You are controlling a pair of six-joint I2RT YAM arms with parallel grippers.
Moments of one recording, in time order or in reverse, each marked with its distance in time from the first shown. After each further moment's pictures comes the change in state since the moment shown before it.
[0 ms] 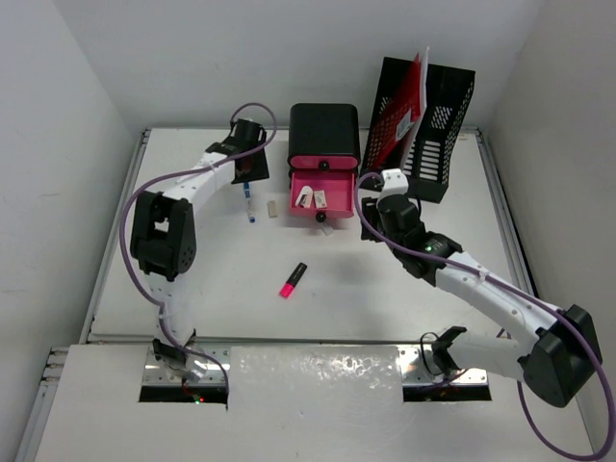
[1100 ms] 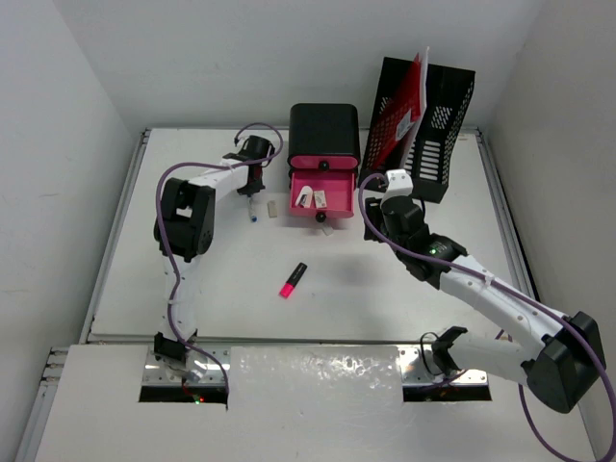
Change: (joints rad) left arm 0.005 0.246 0.070 0.049 -0.182 -0.027; right arm 0.000 -0.034 -0.006 -0.016 0.023 -0.004
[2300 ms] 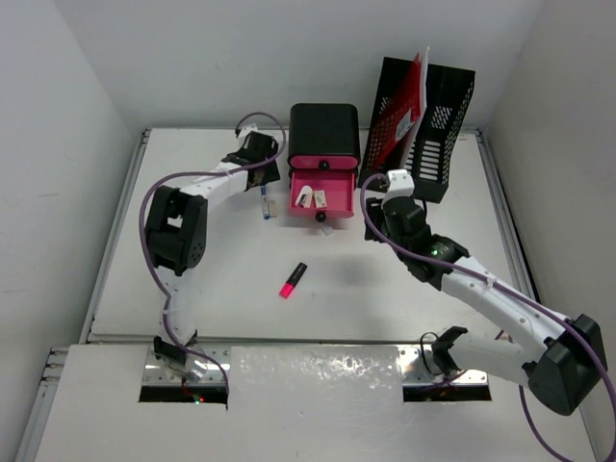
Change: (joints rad) left arm -0.049 -0.195 -0.144 0.177 0.033 -0.066; right arm 0.000 -0.013 -0.004 -0.001 -0.005 -0.001
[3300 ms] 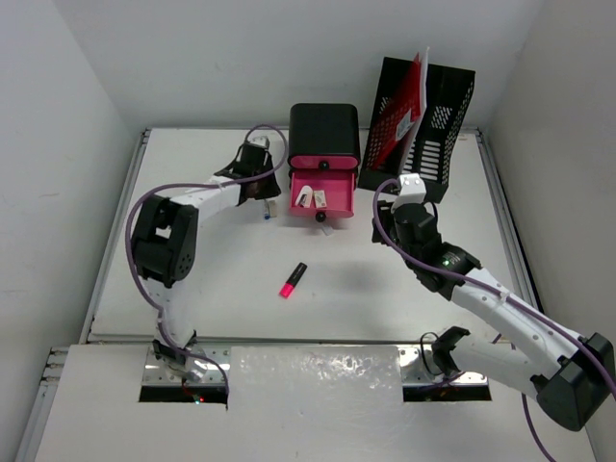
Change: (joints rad) left arm -0.001 -0.135 -0.219 0.133 0.359 0.070; right arm 0.000 -0.106 -0.043 -0.010 0.039 0.000
